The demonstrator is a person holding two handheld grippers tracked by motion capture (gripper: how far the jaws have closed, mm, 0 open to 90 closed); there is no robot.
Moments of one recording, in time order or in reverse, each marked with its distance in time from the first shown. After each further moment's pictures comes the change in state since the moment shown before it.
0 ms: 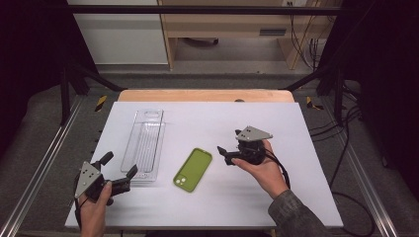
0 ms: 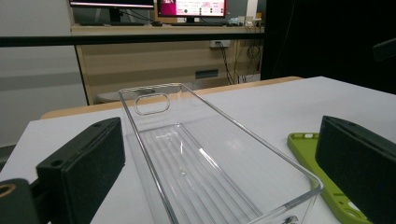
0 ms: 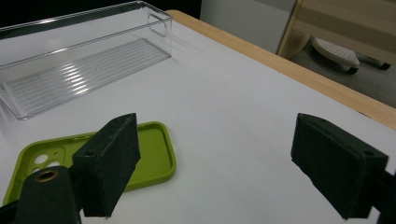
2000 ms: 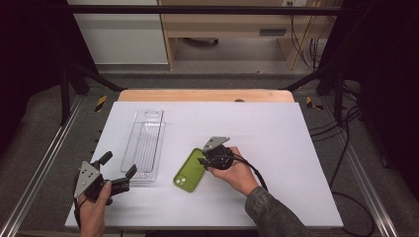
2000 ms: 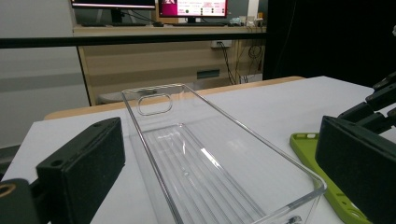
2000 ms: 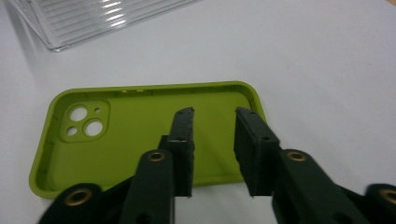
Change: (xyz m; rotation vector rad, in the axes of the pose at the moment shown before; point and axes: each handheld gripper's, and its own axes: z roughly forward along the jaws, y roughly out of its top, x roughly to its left) left arm 0.001 0.001 -0.001 -0.001 0.005 0.004; right arm 0.050 -0.009 0.072 0.259 0.173 -0.110
